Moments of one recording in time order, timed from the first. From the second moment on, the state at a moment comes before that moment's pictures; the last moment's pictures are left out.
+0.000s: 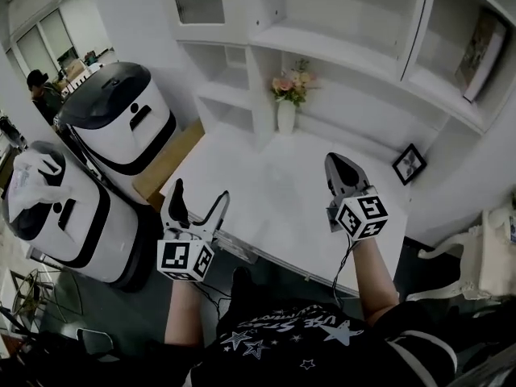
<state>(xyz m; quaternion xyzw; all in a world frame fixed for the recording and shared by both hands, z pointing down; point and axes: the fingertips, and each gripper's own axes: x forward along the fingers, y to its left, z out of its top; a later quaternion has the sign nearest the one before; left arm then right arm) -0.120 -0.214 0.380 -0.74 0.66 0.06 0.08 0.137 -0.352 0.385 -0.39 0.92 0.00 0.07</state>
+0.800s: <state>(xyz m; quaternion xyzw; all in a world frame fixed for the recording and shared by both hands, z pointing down) -0.231 -0.381 0.201 -0.82 0.51 0.11 0.24 0.027 -0.443 0.170 -0.47 0.85 0.18 0.13</state>
